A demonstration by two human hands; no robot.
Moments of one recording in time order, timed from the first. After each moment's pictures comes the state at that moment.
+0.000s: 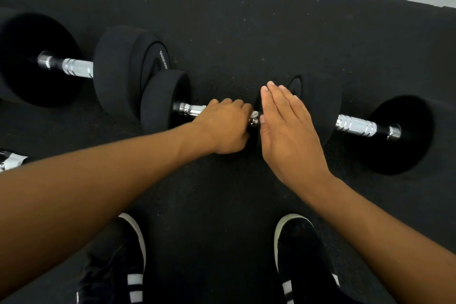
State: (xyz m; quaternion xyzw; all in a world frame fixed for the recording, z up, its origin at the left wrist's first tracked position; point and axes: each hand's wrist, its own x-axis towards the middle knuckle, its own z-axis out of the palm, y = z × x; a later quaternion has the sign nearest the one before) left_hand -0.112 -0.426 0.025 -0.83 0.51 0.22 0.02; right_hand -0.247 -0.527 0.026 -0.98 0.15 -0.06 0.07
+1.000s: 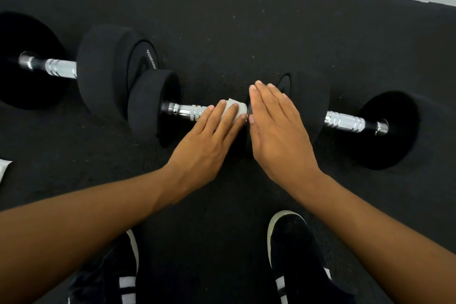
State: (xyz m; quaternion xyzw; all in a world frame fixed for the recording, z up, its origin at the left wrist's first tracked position) left_hand -0.150 -0.373 -0.001 -0.80 0.59 0.04 0.13; right_hand -0.249 -0.528 0.027 -0.99 0.14 -0.06 0.07
